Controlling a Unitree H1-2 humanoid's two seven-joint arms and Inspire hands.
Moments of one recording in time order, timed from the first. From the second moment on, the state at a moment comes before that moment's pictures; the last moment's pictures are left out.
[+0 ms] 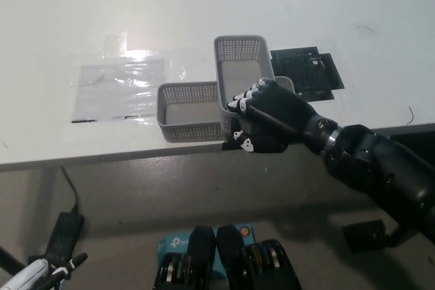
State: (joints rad) left_arm 0.05 0.63 -0.15 -0.11 0.23 0.42 -0.39; right_arm -0.86 -0.37 0.83 0.59 -0.67 -0.46 -0.29
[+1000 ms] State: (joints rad) left_arm 0.05 0.63 -0.16 -0.11 0.23 0.42 -0.39; right_arm -0.82 -0.39 0.67 0.30 -0.78 -0.41 -0.02
